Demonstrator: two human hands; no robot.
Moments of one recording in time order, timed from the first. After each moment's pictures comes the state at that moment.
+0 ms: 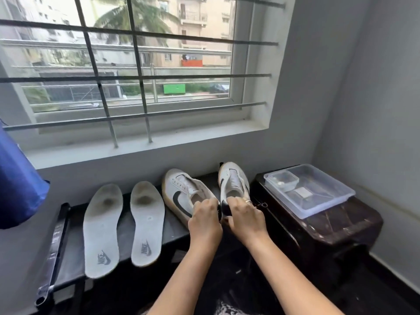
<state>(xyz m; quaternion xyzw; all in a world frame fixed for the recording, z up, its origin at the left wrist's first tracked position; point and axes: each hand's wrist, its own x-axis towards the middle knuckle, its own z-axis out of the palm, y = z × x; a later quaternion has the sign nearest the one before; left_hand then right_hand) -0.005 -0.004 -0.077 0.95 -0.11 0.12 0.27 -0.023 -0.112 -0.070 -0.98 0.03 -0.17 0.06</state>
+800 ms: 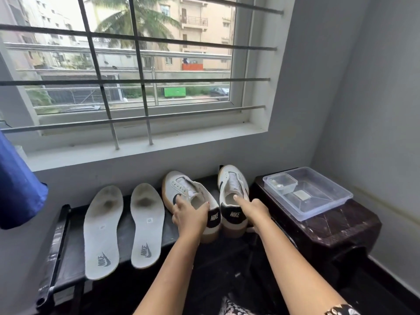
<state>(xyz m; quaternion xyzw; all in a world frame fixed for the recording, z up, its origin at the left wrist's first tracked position) 0.020 0.015 -0.072 0.85 0.10 0.05 0.52 0.009 -0.144 -0.065 -0.79 0.35 0.00 0.51</state>
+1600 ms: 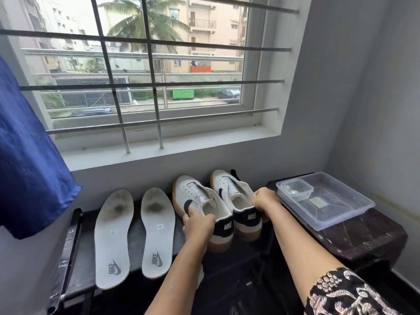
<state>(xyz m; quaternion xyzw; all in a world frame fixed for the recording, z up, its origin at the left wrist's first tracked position) 0.029 0.027 -0.078 0.82 0.13 -0.09 0.55 0.077 -0.163 -0.062 -0.93 0.27 0.03 0.25</state>
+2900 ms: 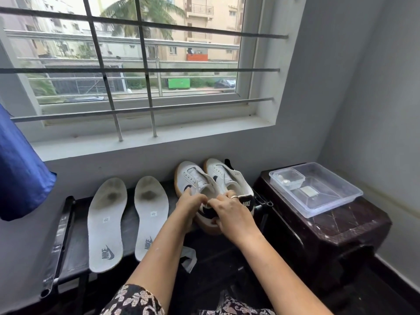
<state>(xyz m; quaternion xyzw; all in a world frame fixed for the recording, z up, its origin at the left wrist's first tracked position) 0.062 0.031 -0.079 0.74 0.10 -0.16 0.64 -0.020 -0.080 -0.056 -0.99 -0.09 -0.09 0.08</state>
